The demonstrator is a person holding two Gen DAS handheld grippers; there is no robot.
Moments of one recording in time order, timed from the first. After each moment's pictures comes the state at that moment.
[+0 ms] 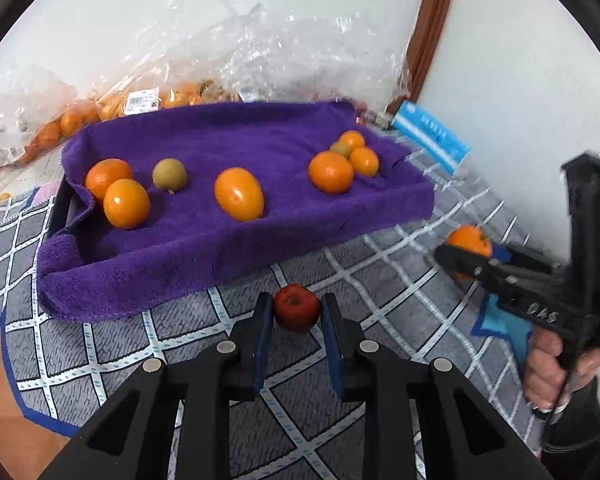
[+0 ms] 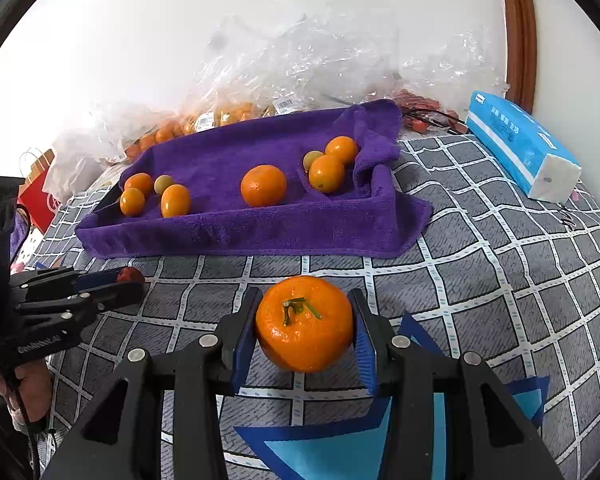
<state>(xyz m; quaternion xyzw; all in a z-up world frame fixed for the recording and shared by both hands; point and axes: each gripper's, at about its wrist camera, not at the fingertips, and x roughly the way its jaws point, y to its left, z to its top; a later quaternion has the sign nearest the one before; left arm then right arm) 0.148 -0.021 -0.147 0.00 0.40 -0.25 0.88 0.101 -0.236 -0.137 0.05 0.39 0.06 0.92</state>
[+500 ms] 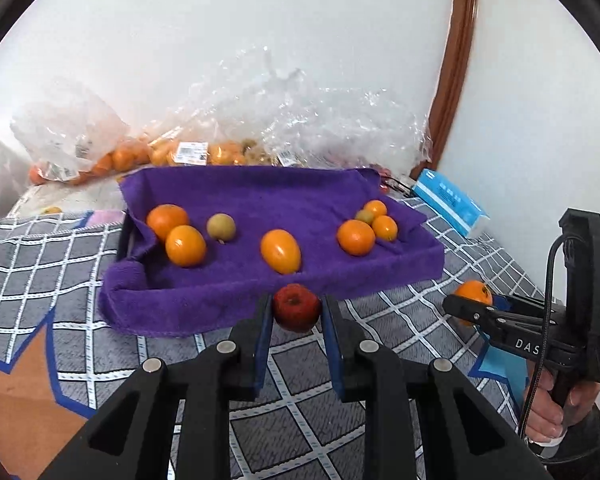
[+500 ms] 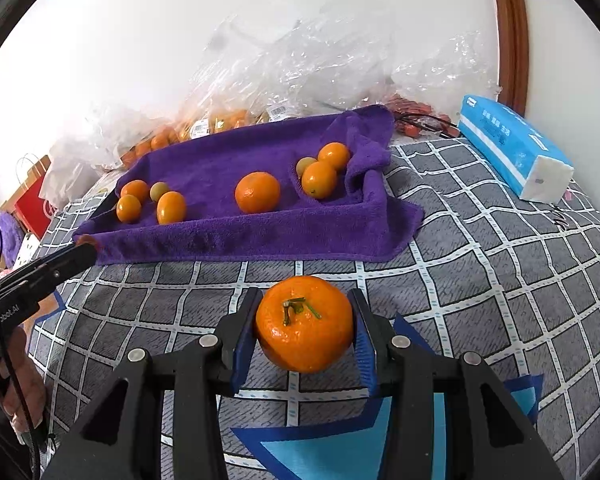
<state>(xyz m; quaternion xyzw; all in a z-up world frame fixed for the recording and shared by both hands) 0.127 0.002 -0.124 -0.04 0.31 -0.19 0.93 0.099 -0.239 -0.134 0.05 0.38 0.04 0.92</state>
